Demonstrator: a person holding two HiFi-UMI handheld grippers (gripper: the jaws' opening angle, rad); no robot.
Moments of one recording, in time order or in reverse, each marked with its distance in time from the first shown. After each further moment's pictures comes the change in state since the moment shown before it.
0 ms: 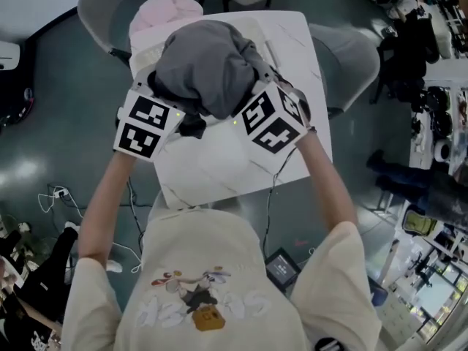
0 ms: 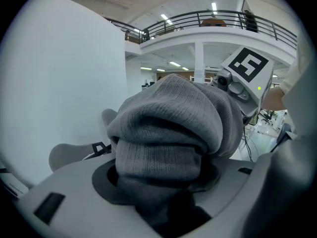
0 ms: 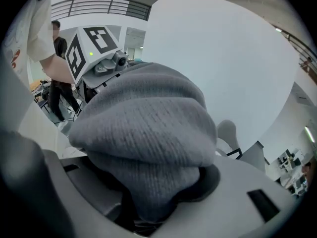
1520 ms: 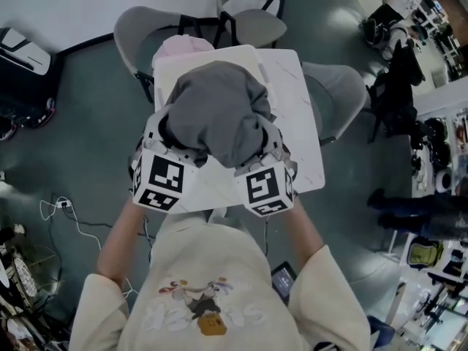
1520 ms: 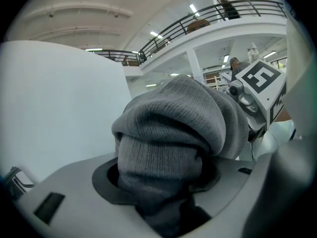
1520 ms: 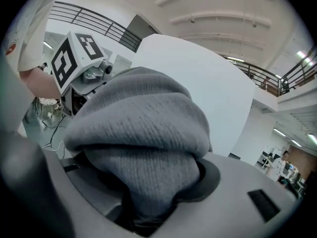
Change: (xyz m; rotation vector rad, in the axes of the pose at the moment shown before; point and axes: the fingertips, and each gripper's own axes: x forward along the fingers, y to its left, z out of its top) left arm -0.144 -0.115 0.033 0.149 -0.163 0.223; right arm -0.149 0.094 0.023 0.063 -0.362 -0.328
